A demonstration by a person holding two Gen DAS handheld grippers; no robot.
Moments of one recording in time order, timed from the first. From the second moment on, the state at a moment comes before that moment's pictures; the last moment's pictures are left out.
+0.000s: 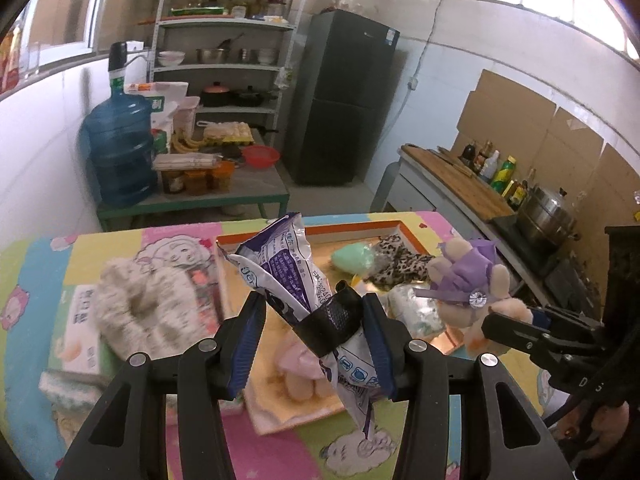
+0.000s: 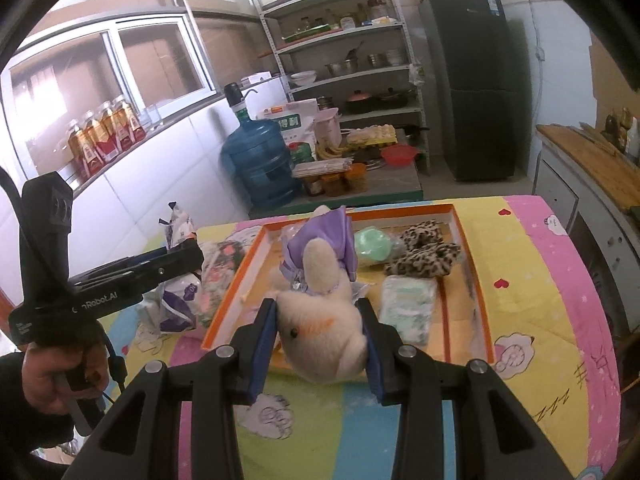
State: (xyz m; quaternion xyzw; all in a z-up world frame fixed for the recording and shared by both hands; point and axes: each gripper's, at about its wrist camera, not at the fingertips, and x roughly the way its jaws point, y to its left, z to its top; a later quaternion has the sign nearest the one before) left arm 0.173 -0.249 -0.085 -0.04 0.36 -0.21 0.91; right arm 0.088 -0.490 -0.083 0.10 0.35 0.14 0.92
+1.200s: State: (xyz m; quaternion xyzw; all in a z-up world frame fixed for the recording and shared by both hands) left arm 0.277 -0.341 -0.154 -0.03 0.43 -0.21 0.88; right arm 0.184 -0.527 -0.139 0.10 0.41 0.15 0.89
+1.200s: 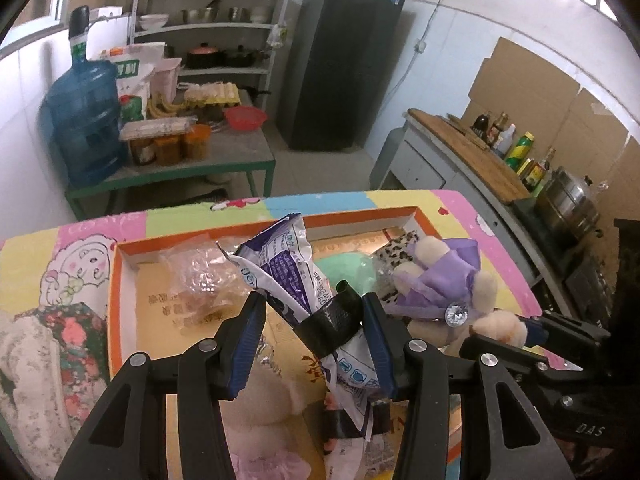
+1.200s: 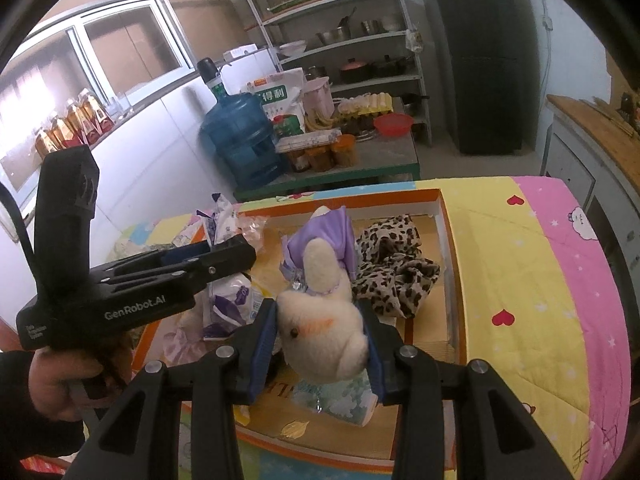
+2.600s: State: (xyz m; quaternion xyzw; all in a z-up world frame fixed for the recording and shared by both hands) left arm 0.232 -0.285 -0.112 -0.08 0.39 -0.24 0.89; right arm 0.135 -0.502 -0.116 0.09 0.40 0.09 0.91
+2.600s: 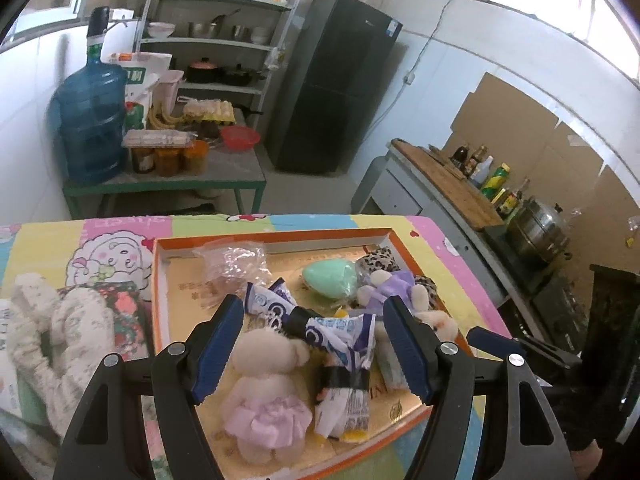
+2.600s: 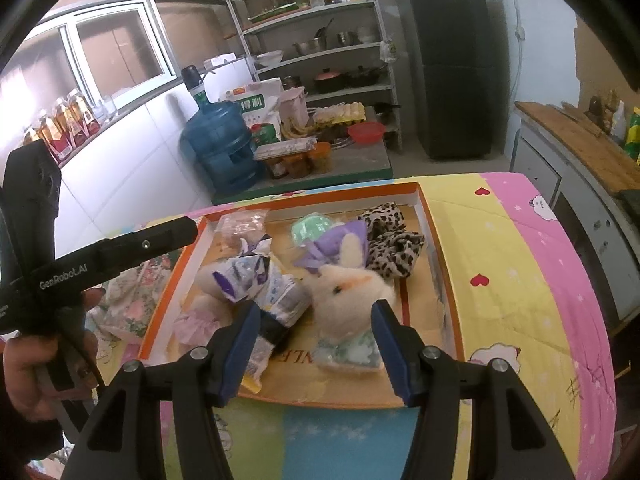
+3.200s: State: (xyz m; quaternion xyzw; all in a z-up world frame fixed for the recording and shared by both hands) left arm 0.176 -0.216 -0.073 -0.05 0.35 -0.23 0.91; right arm 0.099 -0.431 -0.081 0.08 0.36 0.11 0.92
